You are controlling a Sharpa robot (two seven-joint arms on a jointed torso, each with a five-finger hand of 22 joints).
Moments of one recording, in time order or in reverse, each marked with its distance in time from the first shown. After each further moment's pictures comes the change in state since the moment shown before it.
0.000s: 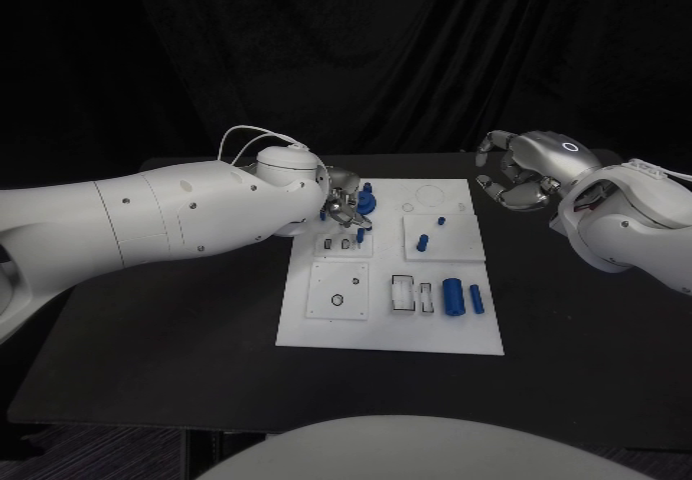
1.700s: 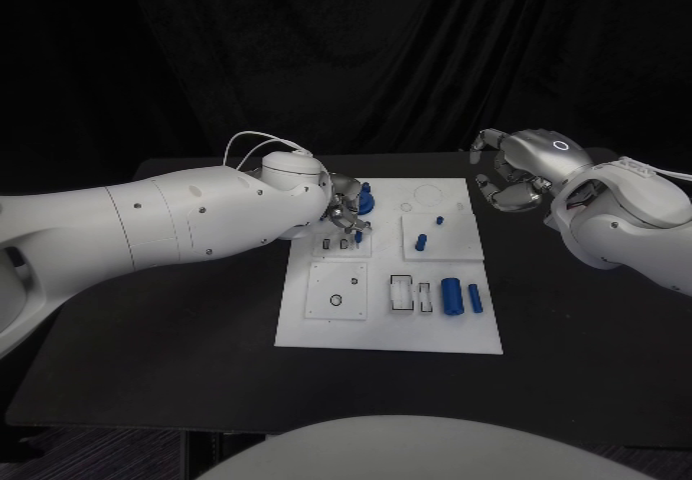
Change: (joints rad) left arm -0.019 0.033 0.000 -0.042 -0.001 0.026 0.023; left_hand 0.004 -0.004 0.032 -0.004 0.000 0.012 0.002 -0.052 -0.009 -0.036 0.022 0.116 -0.173 0.000 0.000 0.000 0.000 0.000 -0.011 -0.003 -0.018 0.000; right arm 0.000 0.015 0.000 -0.010 -0.067 0.000 -0.016; right_hand -0.152 -0.056 0.243 -0.124 -0.008 -0.041 0.009 0.020 -0.003 0.002 0.005 0.000 0.000 0.000 0.000 0.000 0.000 0.000 0.002 0.006 -0.008 0.000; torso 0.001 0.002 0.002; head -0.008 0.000
